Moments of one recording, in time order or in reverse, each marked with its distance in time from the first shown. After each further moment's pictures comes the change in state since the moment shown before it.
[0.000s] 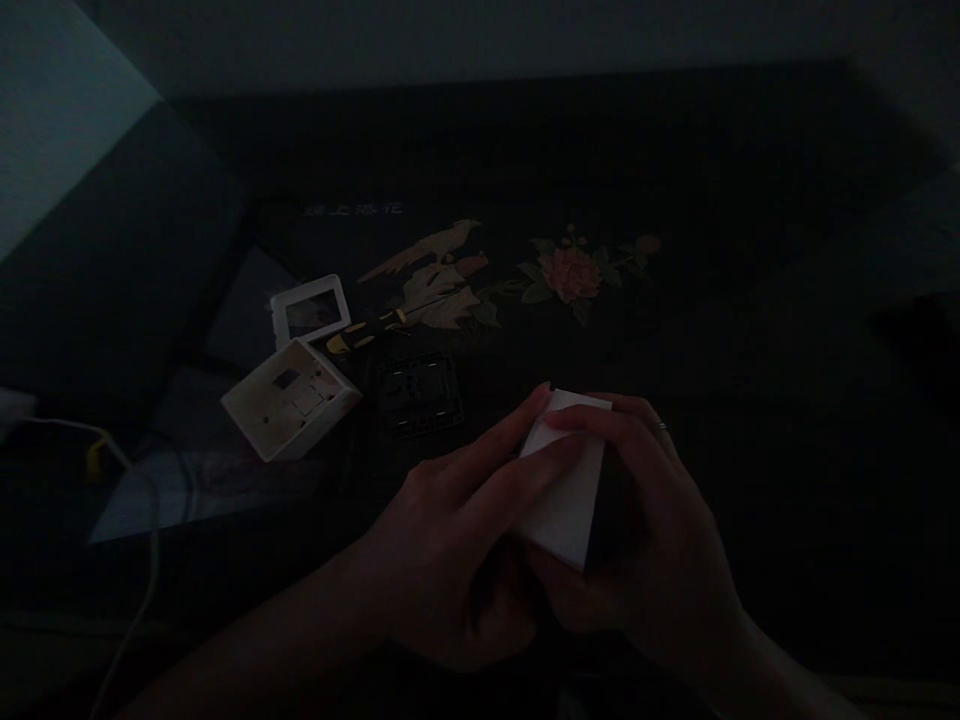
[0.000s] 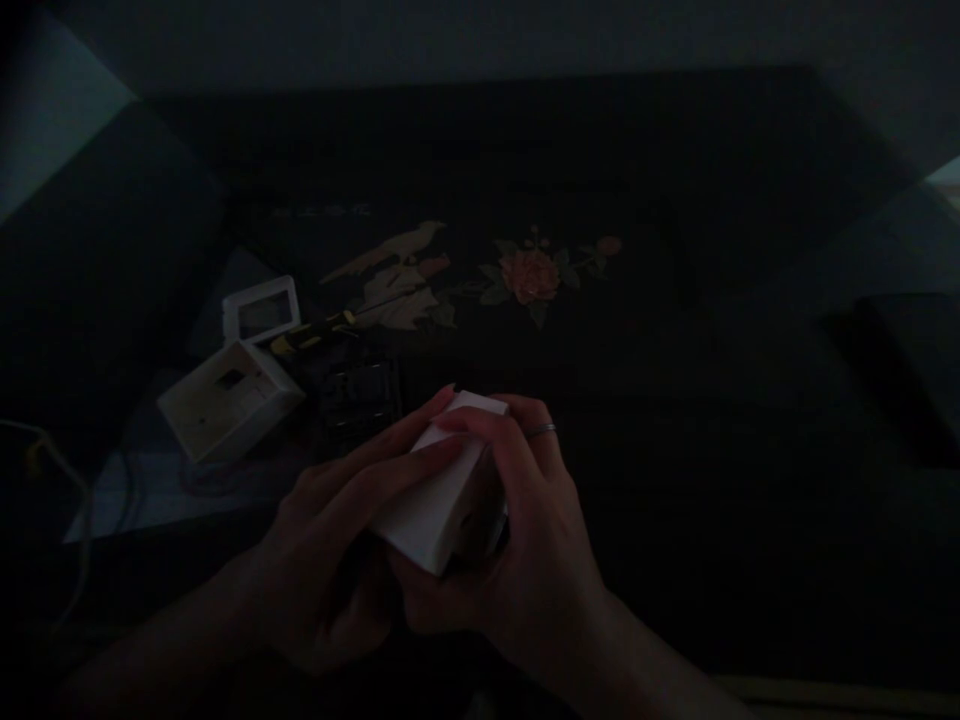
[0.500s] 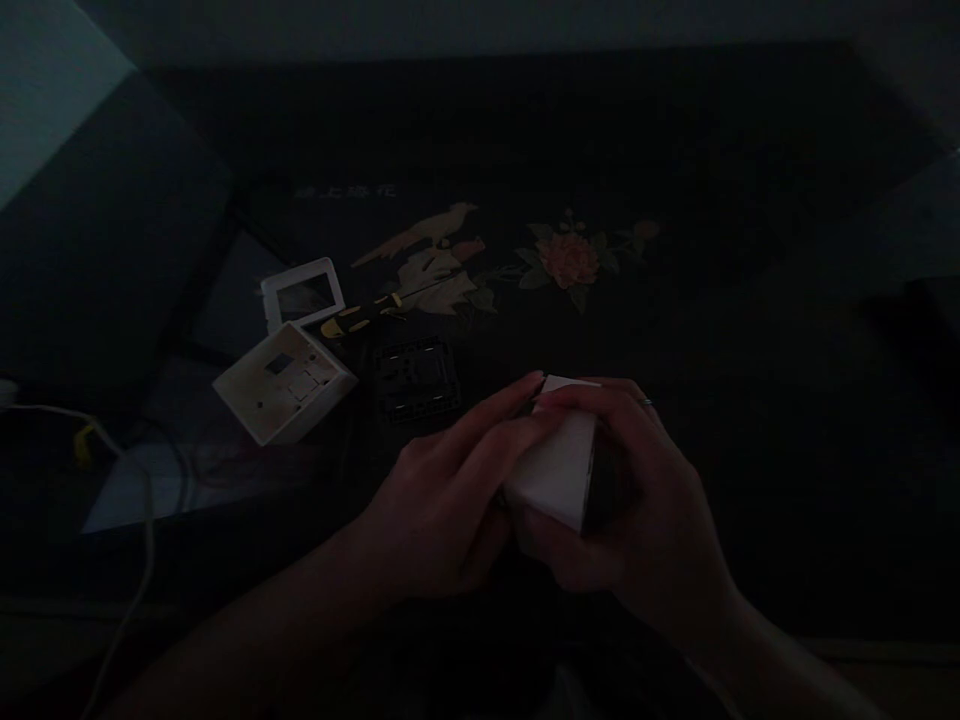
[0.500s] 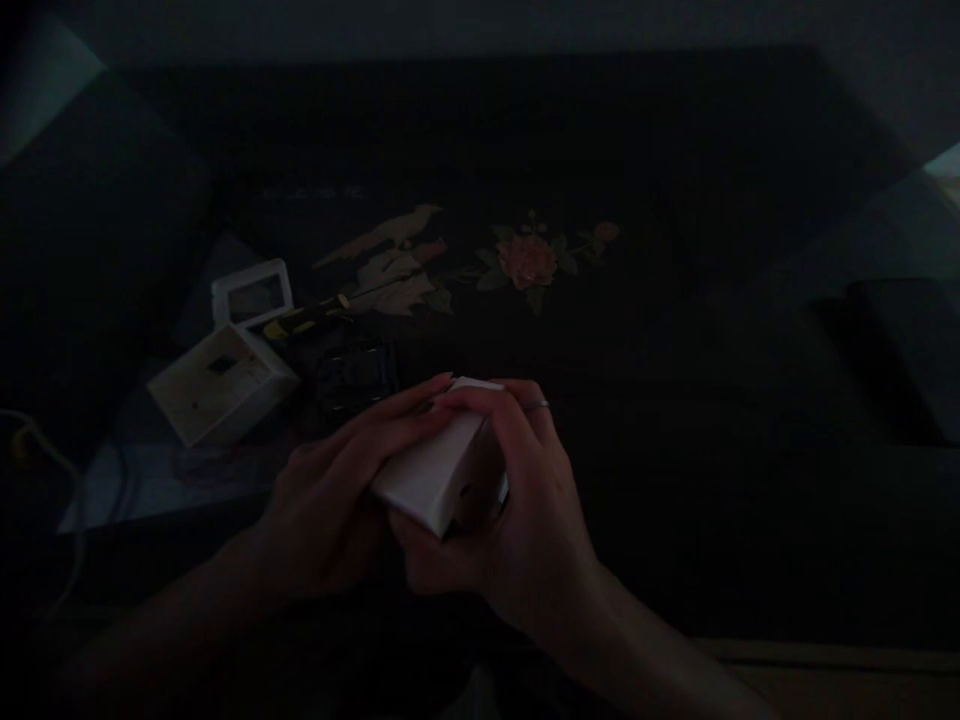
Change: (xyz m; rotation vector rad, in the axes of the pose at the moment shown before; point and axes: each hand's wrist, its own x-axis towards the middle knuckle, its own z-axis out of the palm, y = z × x) left_hand 0.001 -0.005 0.001 0.236 0.032 0.039; right_hand 0.000 0.001 0.005 0.065 -0.004 0.062
